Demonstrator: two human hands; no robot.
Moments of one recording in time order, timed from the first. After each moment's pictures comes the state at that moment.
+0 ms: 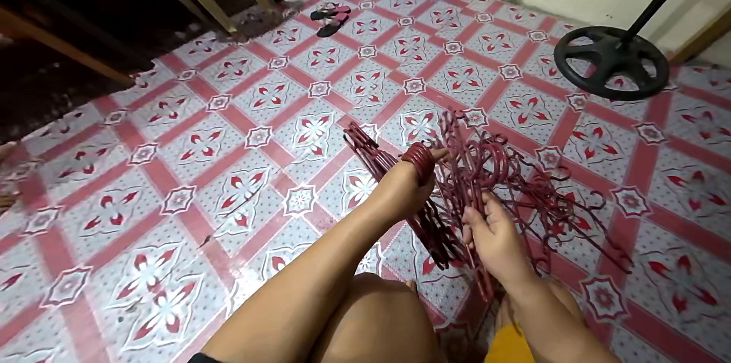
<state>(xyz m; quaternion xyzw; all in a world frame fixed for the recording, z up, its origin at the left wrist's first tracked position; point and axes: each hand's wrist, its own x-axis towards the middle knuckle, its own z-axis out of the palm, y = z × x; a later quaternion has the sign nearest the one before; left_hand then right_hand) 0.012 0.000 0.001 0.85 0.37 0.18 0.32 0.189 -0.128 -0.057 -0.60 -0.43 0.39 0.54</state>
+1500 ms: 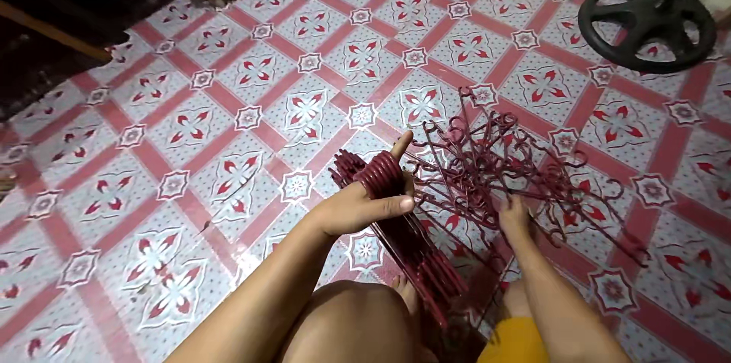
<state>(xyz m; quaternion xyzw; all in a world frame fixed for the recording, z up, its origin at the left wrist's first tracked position) -0.032 0.024 -0.002 0.70 0.23 0.15 0.65 0.313 -0.095 -0.324 -0.85 -0.36 0.25 0.28</state>
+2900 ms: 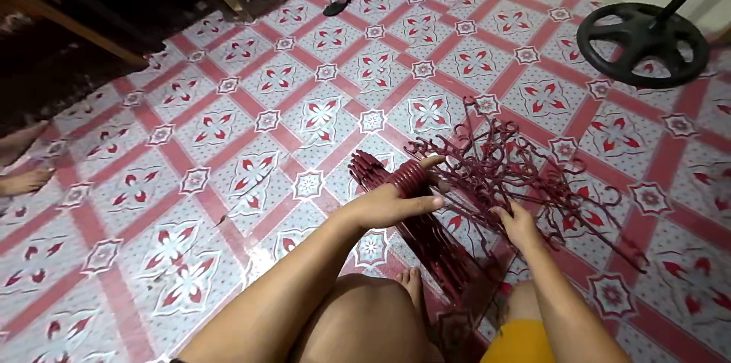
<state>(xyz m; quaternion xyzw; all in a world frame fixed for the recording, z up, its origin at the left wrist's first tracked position) -0.009 -0.003 0.015 0.72 0.31 0.08 0.62 0.299 -0.121 -0.262 -0.74 -0.47 0.30 0.37</state>
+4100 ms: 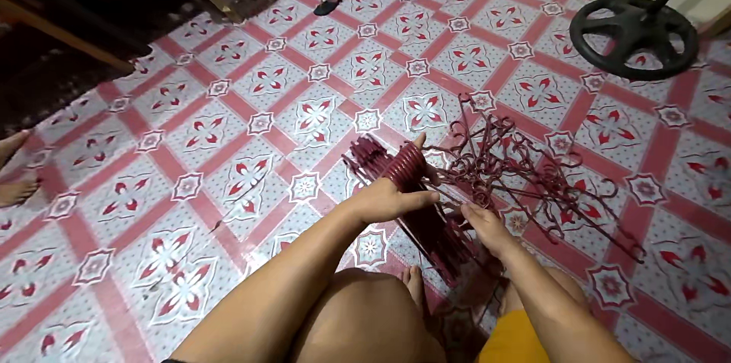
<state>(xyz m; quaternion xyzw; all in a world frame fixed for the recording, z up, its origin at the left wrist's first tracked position) -0.015 0.003 -0.001 0.74 0.33 0.12 0.57 0.216 -0.113 -0.176 -0.62 -0.50 0.49 0.35</state>
